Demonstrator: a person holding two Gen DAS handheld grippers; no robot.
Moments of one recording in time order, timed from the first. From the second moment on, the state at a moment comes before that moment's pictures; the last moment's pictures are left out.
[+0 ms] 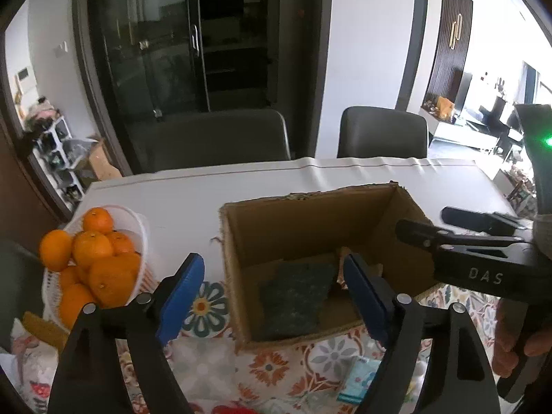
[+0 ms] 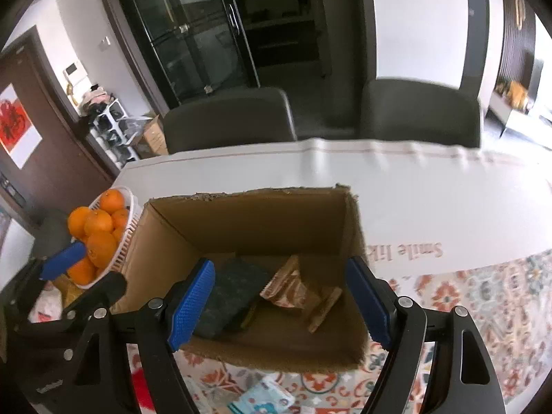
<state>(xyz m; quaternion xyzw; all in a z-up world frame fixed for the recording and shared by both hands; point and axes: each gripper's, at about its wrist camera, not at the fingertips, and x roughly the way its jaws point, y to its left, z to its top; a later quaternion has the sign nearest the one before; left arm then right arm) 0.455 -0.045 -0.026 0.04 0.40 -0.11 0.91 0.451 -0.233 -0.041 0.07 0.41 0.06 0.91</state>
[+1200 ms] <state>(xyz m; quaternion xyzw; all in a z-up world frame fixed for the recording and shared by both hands) 0.360 0.017 -0.076 0.00 0.49 -0.03 0.87 0.368 -0.182 -0.110 0.08 0.50 0.07 0.86</state>
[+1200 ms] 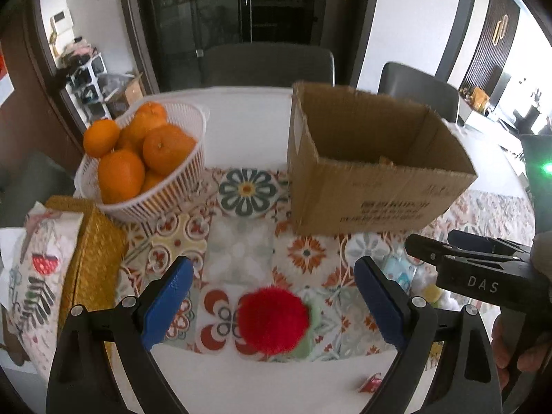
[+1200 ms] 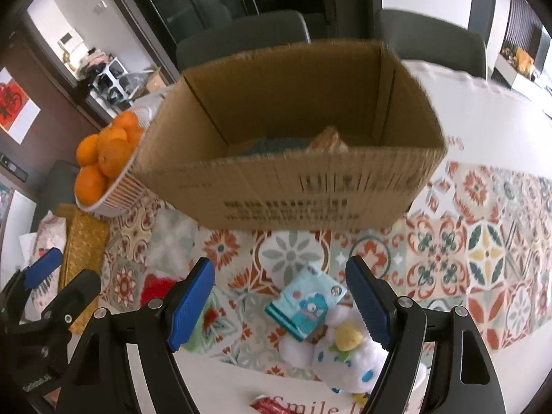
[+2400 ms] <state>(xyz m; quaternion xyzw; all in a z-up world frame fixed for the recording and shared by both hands) 0.367 0.004 -0.186 0.01 0.64 -0.03 0.77 0.394 -0.142 -0.212 -0.20 0.64 0.18 0.72</state>
